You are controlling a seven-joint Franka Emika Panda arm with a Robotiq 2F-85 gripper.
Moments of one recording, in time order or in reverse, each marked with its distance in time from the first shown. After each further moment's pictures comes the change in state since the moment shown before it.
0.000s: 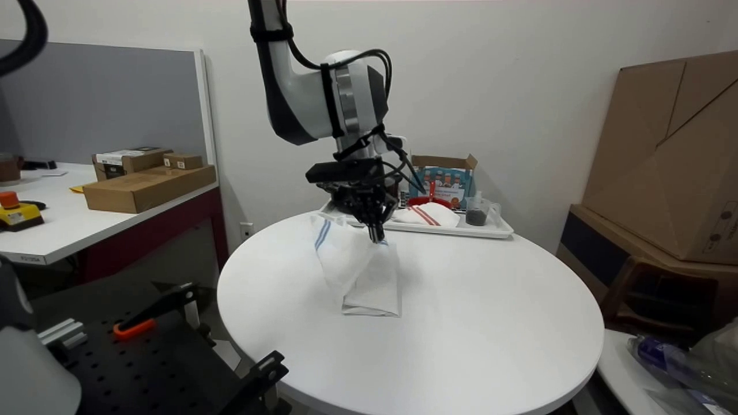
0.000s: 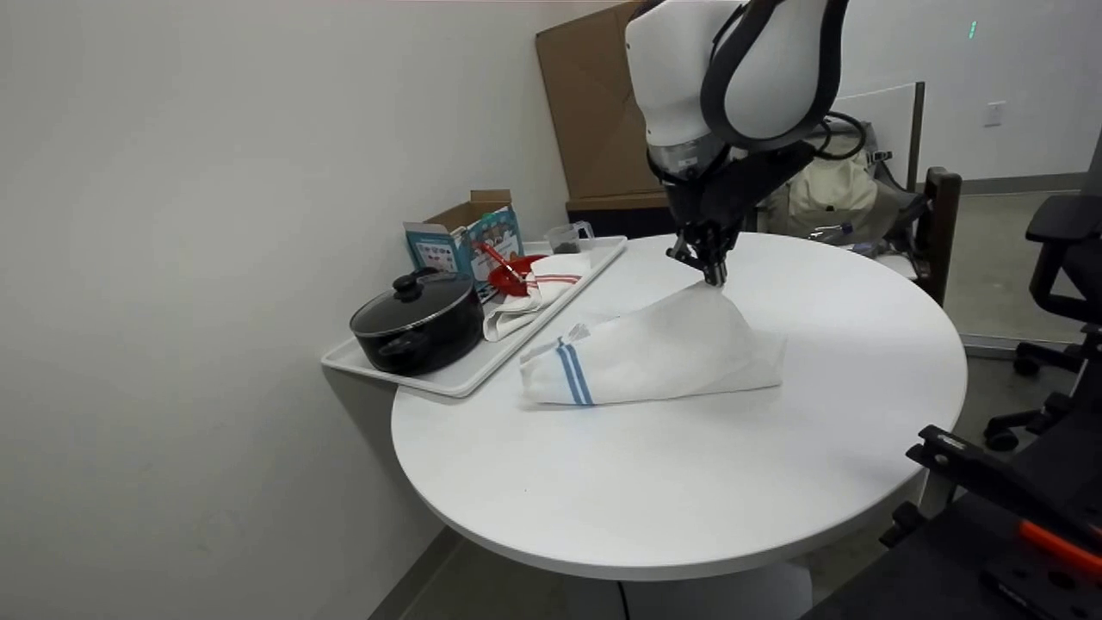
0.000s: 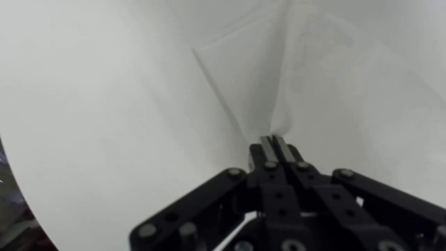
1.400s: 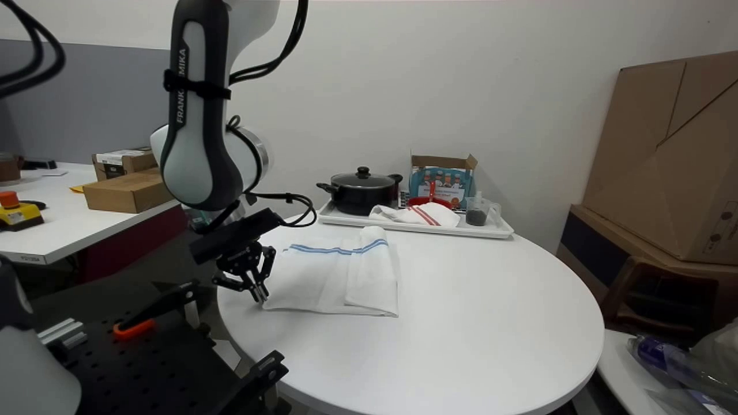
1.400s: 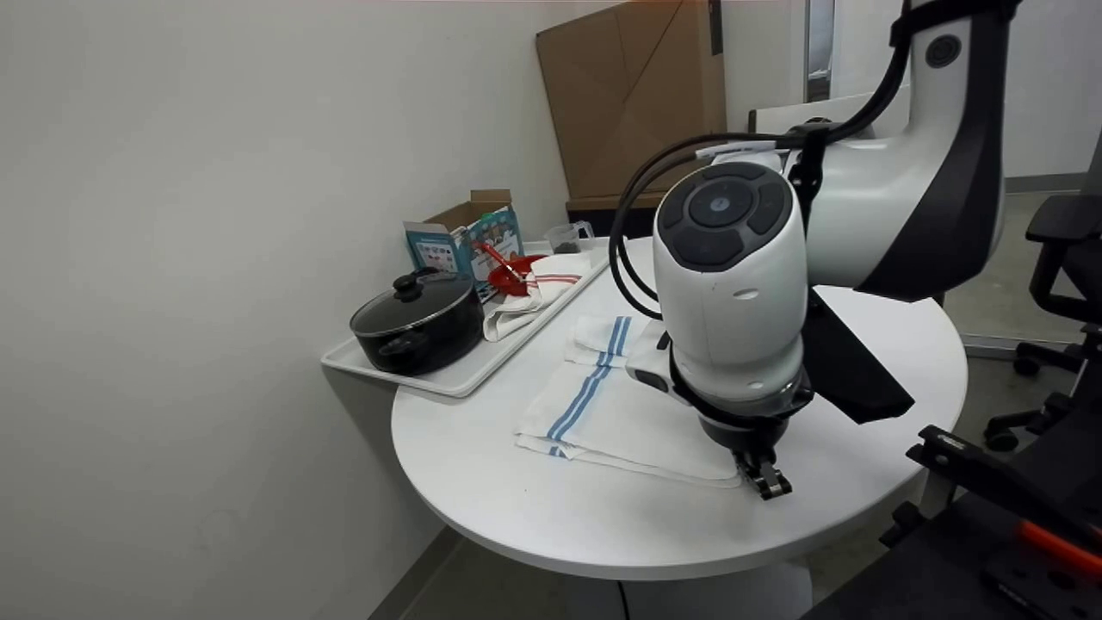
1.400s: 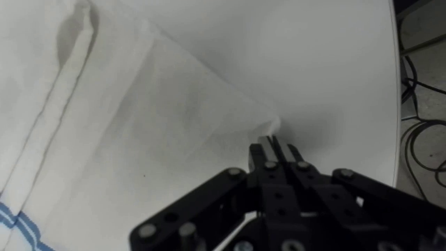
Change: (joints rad) arm 0.312 0.162 0.047 -0.220 -0.979 -0.042 0.206
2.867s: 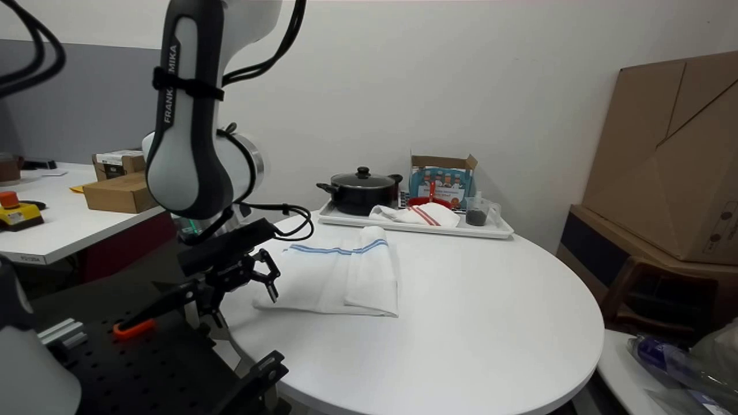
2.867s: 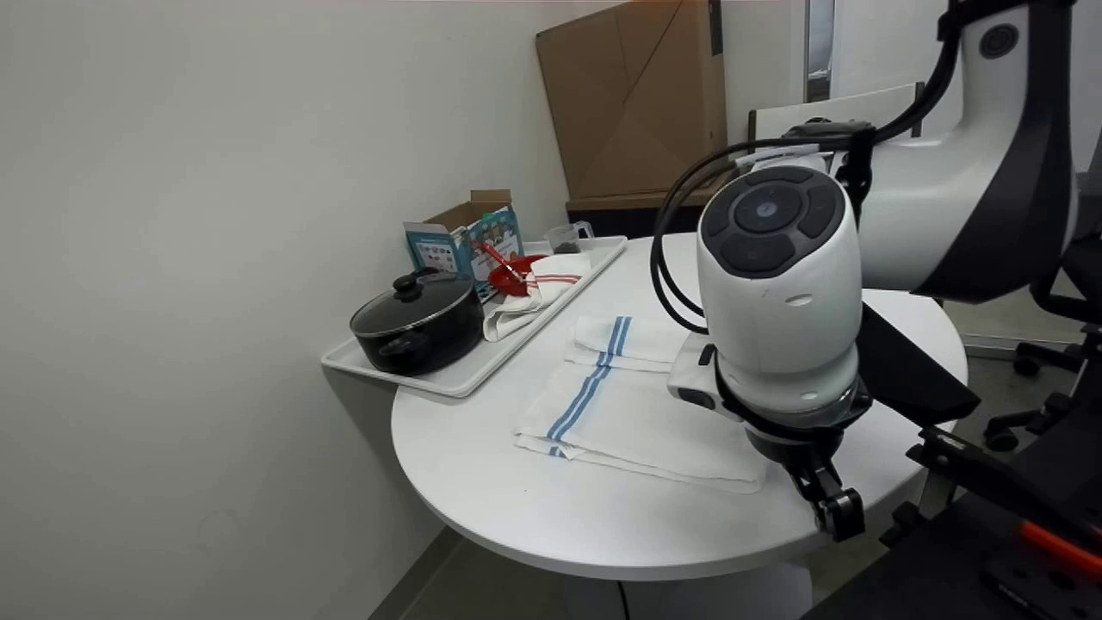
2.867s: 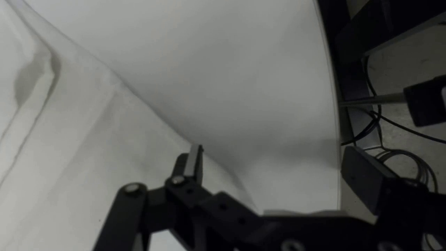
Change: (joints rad) arm -0.017 -0.002 -0.020 -0.068 0.007 0.002 -0.068
